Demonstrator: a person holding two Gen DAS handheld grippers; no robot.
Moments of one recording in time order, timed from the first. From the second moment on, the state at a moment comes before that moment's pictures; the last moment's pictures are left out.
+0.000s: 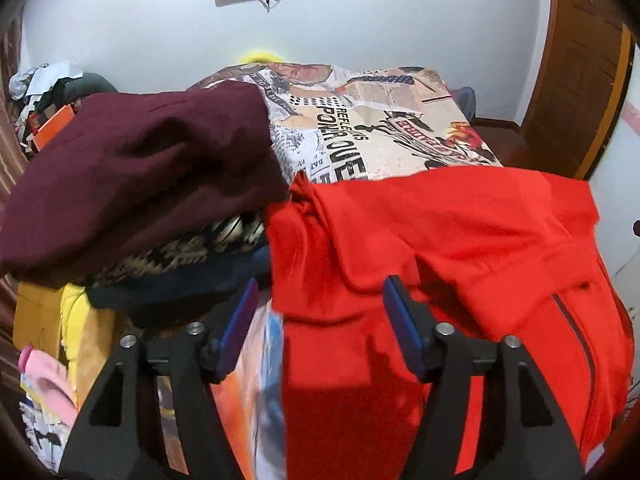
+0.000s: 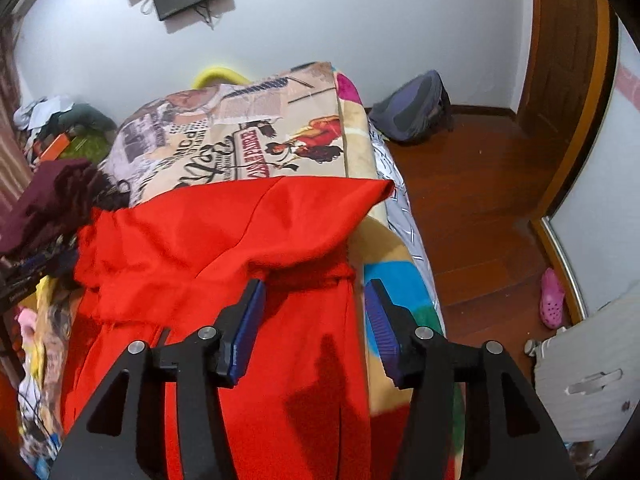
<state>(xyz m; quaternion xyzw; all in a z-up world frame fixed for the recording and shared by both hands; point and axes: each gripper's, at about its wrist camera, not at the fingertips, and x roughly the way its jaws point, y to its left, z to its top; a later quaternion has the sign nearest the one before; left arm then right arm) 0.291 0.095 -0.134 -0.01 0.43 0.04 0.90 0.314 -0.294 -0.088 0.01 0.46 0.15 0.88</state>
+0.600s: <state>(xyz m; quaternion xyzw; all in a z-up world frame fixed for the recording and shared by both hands) 0.172 0.133 -0.193 -0.08 0.52 0.02 0.85 0.213 -0.317 -0.139 0.02 0.51 0.12 0.85</state>
